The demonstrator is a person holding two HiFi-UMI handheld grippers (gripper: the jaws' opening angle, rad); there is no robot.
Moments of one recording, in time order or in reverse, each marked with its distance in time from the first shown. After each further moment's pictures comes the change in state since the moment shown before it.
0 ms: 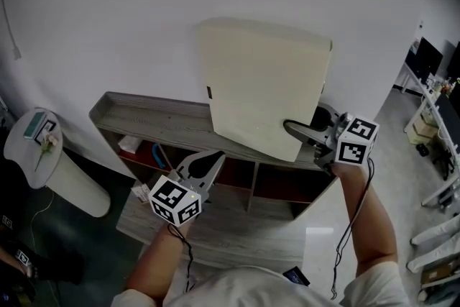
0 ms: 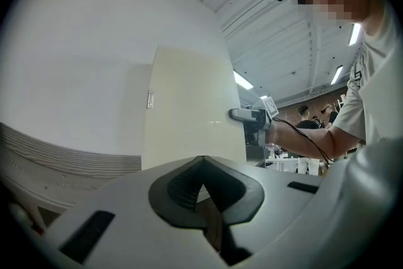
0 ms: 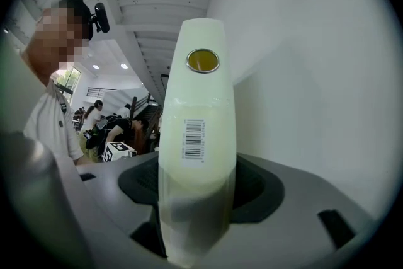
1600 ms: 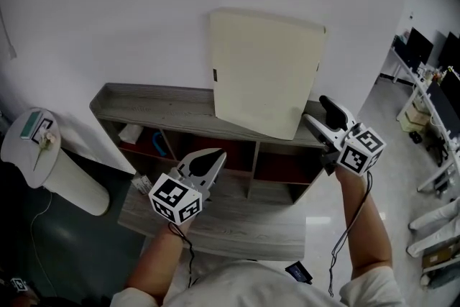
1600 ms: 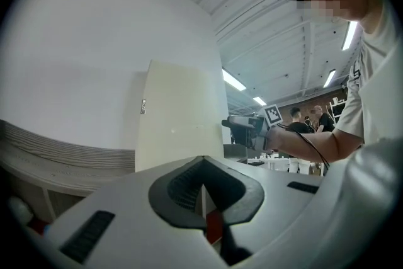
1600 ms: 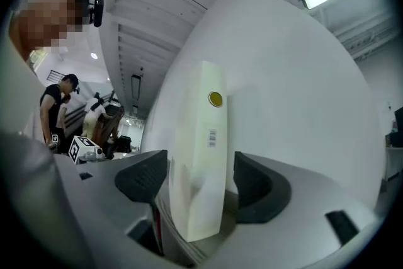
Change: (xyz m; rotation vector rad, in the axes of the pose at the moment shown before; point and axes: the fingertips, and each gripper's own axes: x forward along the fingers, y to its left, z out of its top) left arm -0.039 -0.027 -0.007 -0.007 0.004 -0.056; right arm -0.065 0.007 -0.014 -0.031 -0.114 -0.382
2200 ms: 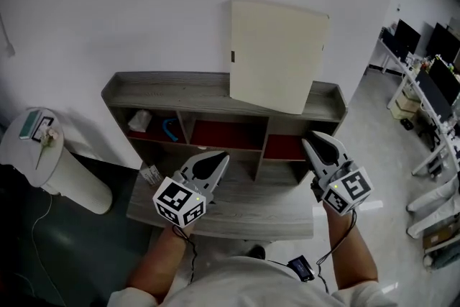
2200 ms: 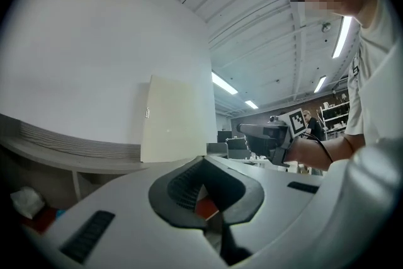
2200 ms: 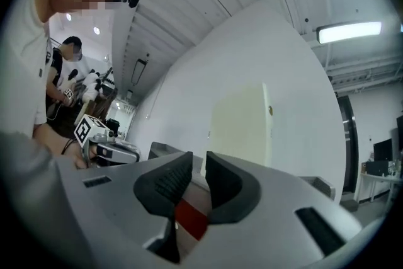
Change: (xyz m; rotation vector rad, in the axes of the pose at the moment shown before) left arm -0.095 -0.026 -0.006 -0.009 -0.017 -0.070; right arm -0.057 0.170 -0.030 -0.191 0.013 -0.139
